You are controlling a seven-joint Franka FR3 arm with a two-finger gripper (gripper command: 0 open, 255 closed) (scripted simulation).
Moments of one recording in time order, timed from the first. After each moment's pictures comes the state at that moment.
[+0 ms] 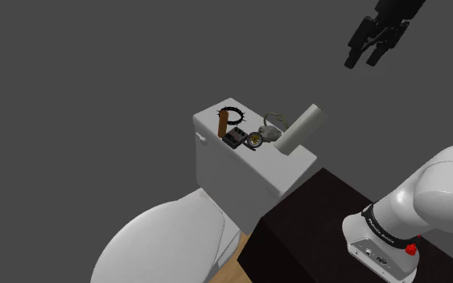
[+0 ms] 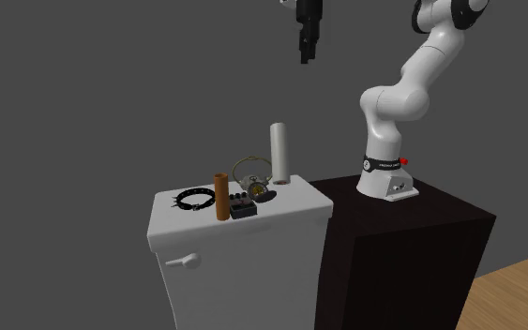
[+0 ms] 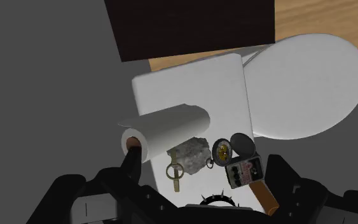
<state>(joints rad) 0.02 -0.75 -0.07 -2.26 0.02 1.51 0.15</state>
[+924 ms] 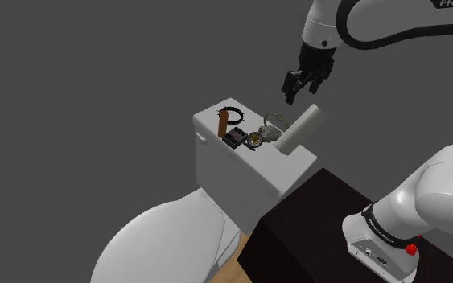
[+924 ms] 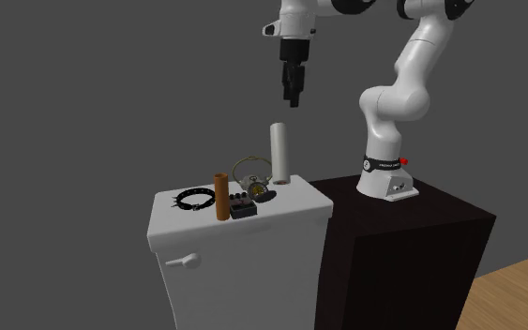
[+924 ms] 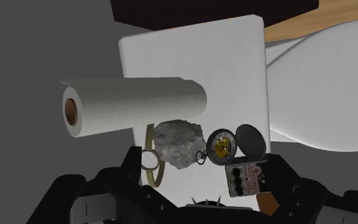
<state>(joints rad) 0.06 -0.51 0.16 -2.39 -0.07 1.85 0.32</state>
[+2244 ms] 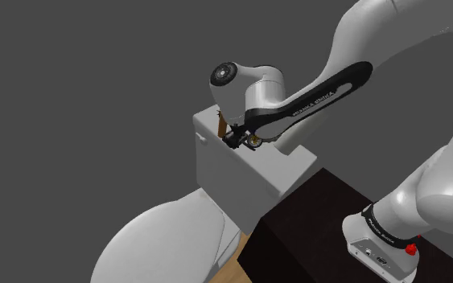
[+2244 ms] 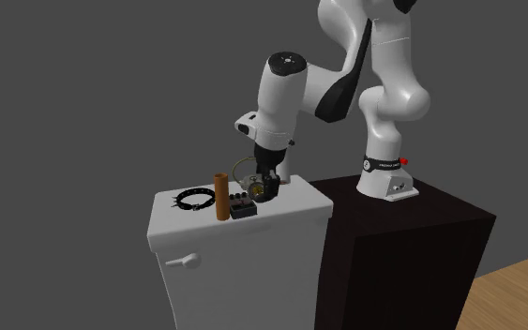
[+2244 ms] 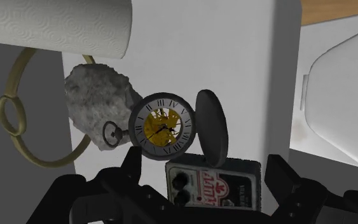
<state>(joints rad) 0.09 0.22 0.38 -2.20 -0.61 2.12 0.85</state>
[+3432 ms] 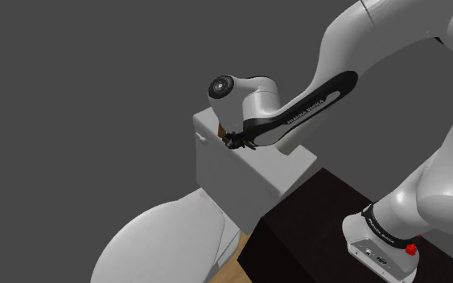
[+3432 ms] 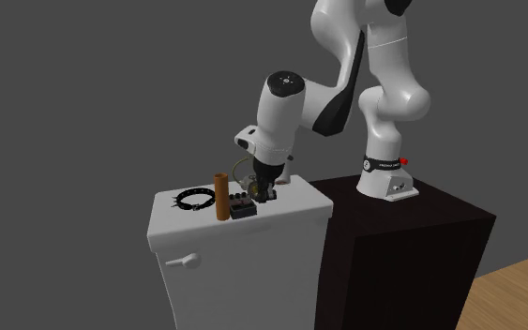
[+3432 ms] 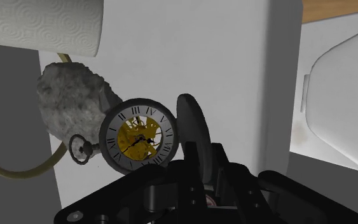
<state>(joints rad) 0.10 0.30 0.36 -2.19 -0.67 2.16 0.91</state>
